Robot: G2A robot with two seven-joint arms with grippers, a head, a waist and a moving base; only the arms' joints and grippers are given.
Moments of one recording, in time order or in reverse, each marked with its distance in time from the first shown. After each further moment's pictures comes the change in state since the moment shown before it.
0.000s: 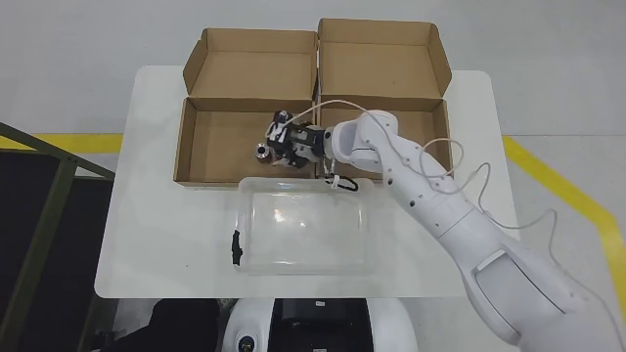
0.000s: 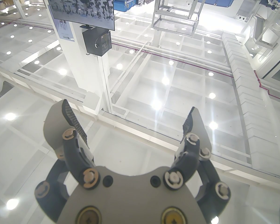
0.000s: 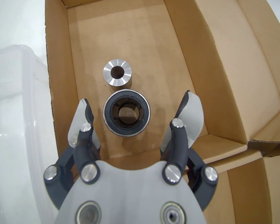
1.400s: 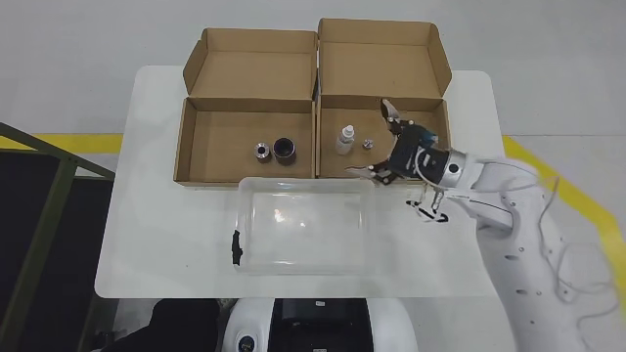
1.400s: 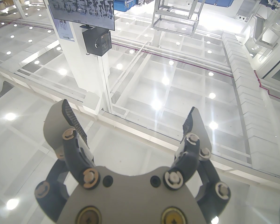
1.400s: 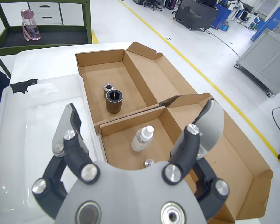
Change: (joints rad) left arm 0.000 0.000 0.000 0.000 0.000 0.000 0.000; right arm -0.666 0.233 0.752 -0.817 -0.127 -0.216 -0.178
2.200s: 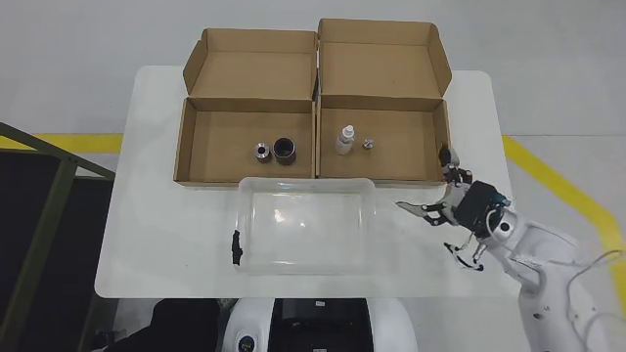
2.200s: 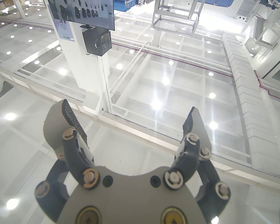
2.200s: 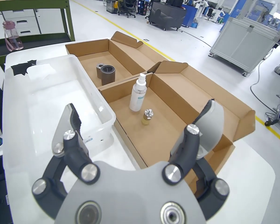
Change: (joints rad) left arm 0.000 0.000 0.000 0.000 0.000 0.000 0.000; right arm -0.384 0.052 0.259 -0.029 -0.192 0.038 -0.451
